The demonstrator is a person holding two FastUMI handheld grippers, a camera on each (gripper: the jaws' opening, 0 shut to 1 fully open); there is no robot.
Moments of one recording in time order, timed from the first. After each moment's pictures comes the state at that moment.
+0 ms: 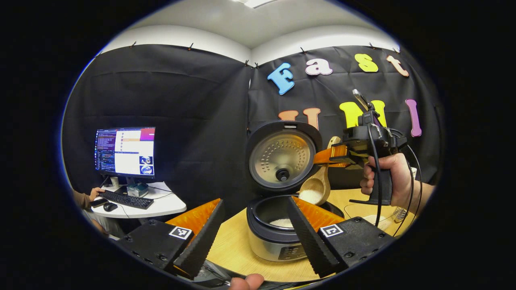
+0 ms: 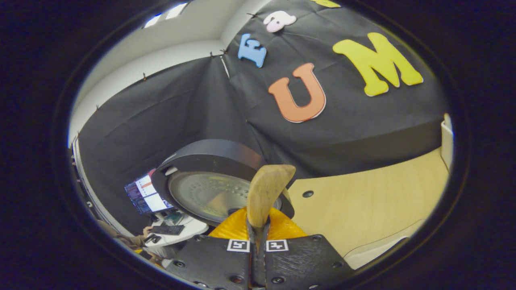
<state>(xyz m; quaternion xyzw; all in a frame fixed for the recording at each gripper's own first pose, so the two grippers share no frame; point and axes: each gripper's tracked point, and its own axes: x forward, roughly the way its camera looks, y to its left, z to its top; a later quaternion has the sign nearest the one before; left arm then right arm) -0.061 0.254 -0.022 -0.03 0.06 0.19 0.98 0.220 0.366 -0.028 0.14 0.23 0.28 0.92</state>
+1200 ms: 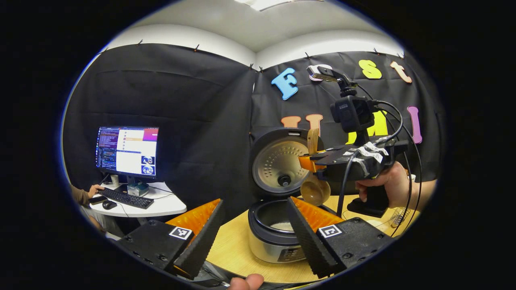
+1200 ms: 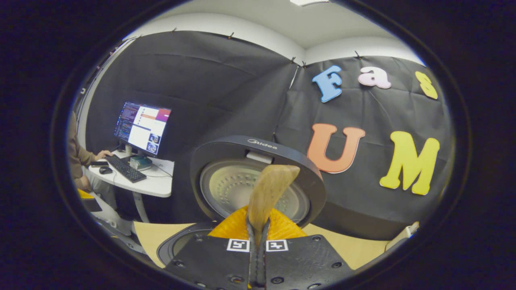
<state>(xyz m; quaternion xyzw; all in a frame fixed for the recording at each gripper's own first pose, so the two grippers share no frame) -0.067 0.259 -0.014 -0.04 0.04 0.19 0.98 0.173 0.411 0.005 -0.15 0.10 0.29 0.94</state>
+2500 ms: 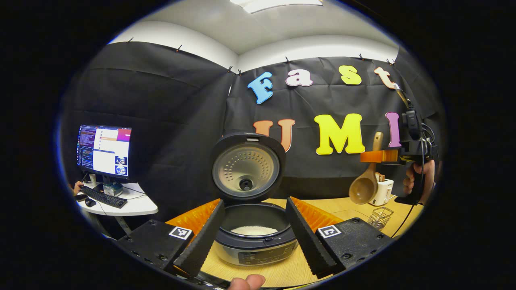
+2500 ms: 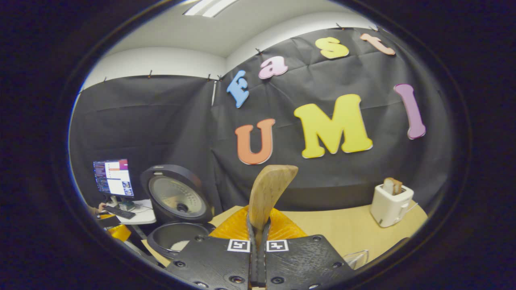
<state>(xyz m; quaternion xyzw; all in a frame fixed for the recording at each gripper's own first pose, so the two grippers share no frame) -0.042 0.181 0.003 -0.05 0.02 0.10 0.99 0.146 0.088 0.039 0.05 0.10 0.11 0.99</state>
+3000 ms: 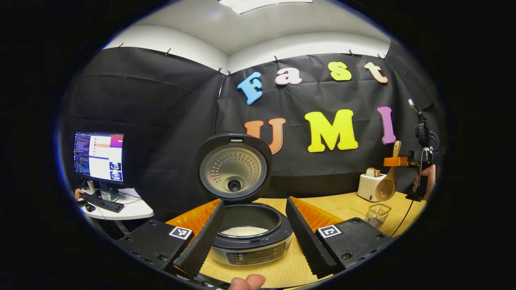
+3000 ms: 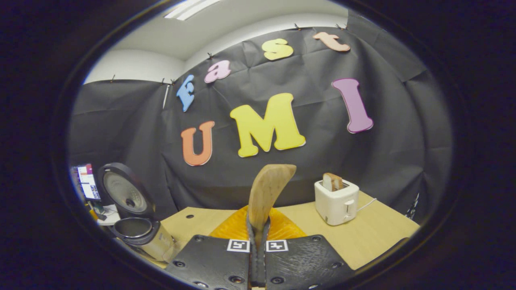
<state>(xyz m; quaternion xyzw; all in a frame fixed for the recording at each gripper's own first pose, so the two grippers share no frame) -0.037 0.160 0.006 -0.03 0.02 0.09 1.00 0.146 -0.050 -0.001 0.07 0.10 -0.03 0.99</state>
